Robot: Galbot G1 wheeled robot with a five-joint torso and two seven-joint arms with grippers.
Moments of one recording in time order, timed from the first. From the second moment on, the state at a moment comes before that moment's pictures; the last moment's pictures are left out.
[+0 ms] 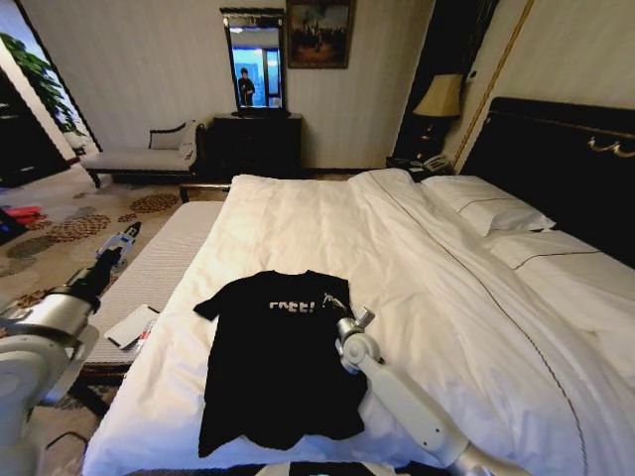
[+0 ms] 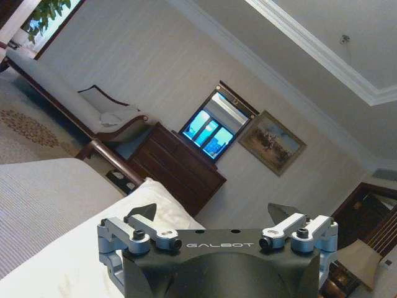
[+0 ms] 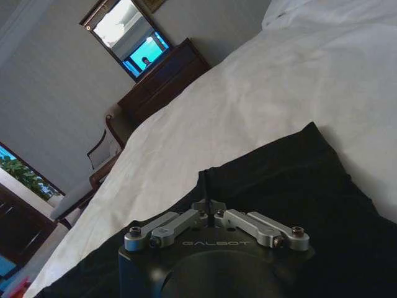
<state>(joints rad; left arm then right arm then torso) 1.32 -1.06 -1.13 -2.33 -1.56 0.44 -0.47 -0.89 1.21 -0.11 1.56 1.14 0.11 0.36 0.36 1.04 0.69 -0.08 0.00</state>
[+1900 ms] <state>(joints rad) 1.12 -1.20 -0.77 -1.64 -1.31 0.50 -0.35 -0.93 1.12 0.01 1.59 1.09 0.18 0.26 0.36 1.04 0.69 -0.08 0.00</state>
